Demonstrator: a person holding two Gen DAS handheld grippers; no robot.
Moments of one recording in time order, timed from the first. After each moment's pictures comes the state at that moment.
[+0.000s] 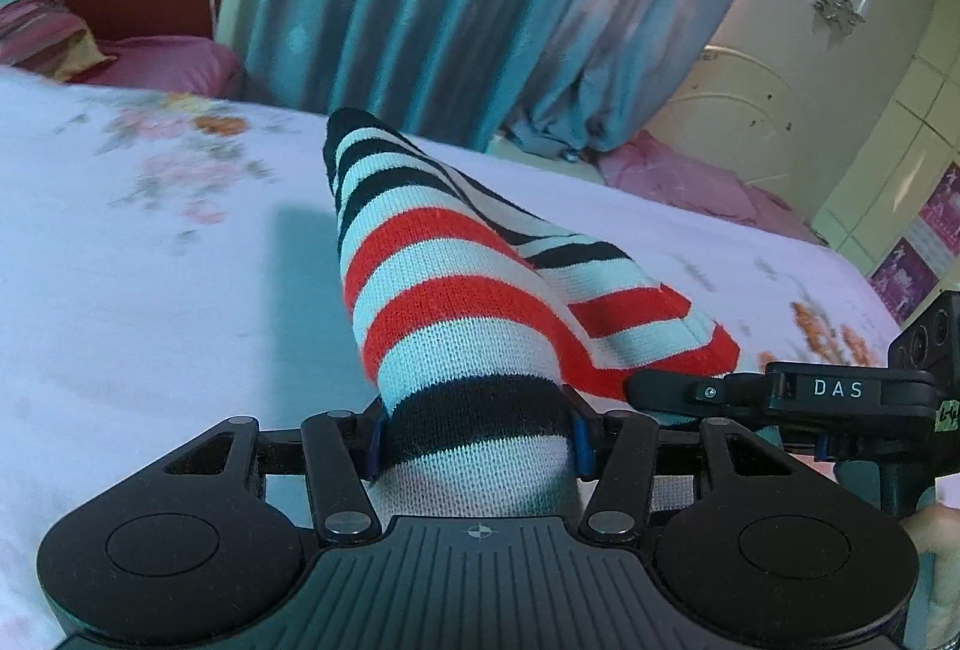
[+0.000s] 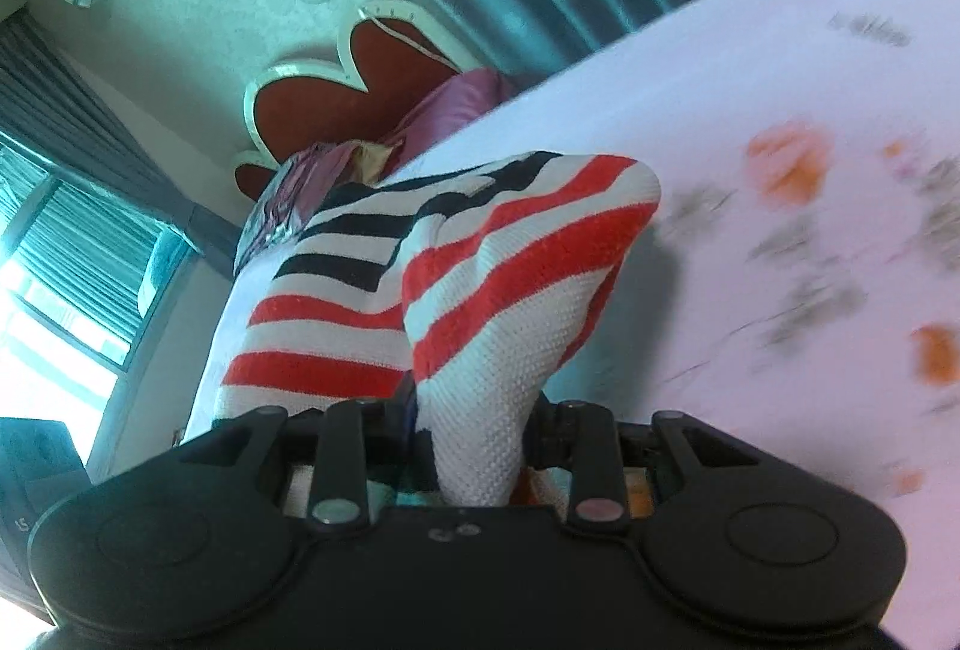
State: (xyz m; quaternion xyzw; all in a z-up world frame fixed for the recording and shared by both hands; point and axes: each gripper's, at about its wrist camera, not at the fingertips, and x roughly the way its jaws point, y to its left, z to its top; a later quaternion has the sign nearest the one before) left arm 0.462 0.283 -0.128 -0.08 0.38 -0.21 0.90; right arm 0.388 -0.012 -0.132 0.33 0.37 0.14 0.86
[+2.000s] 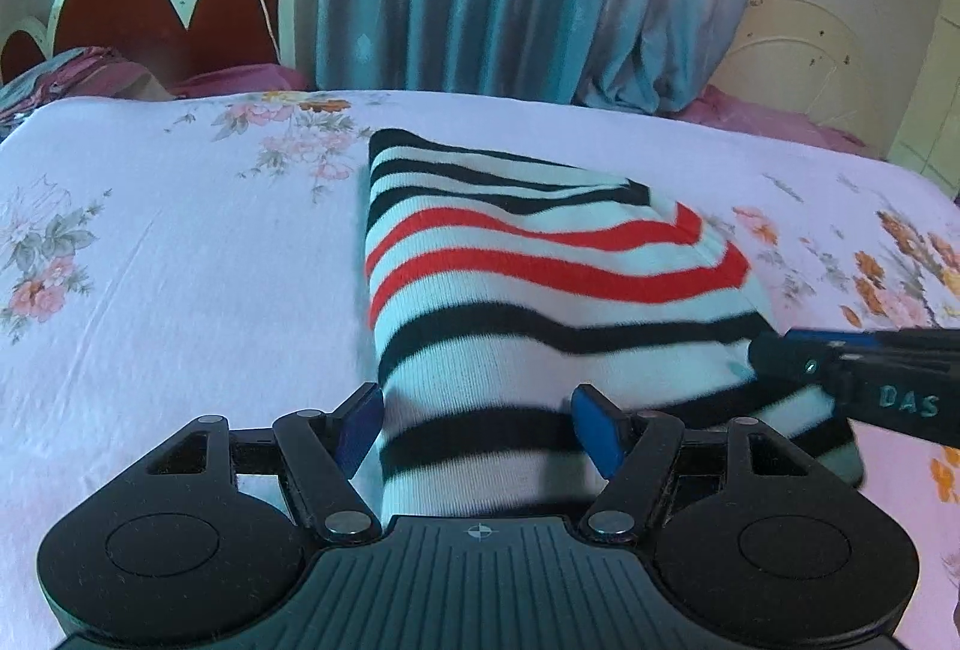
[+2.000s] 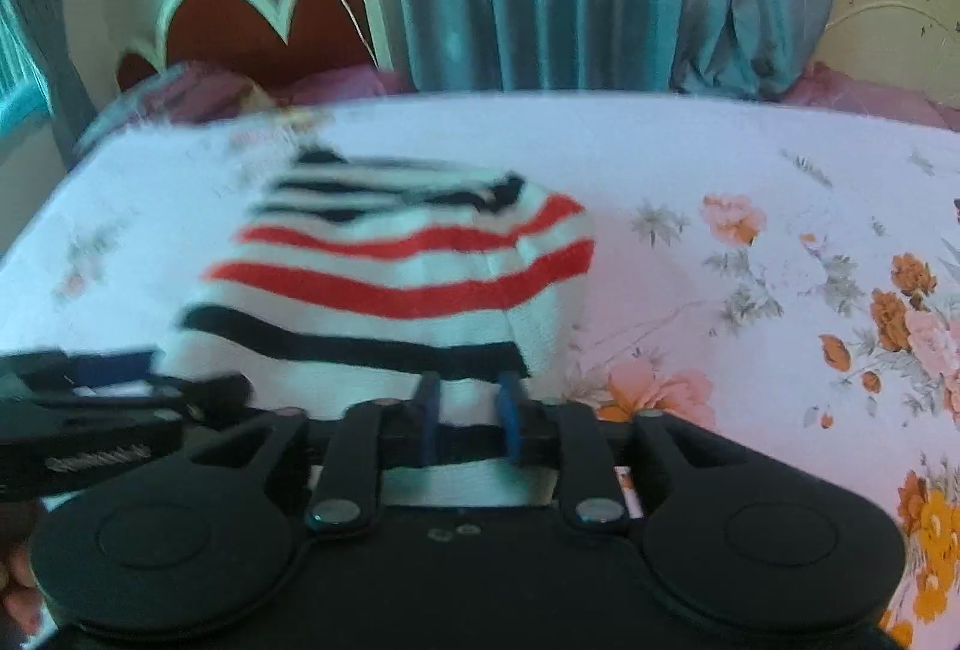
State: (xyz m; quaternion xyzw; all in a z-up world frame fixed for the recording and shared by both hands) left arm 0.397 0.315 -0.150 0.02 0.37 -0.15 0.92; right arm 0.328 0.114 -0.123 0.07 0.35 -0.01 0.93
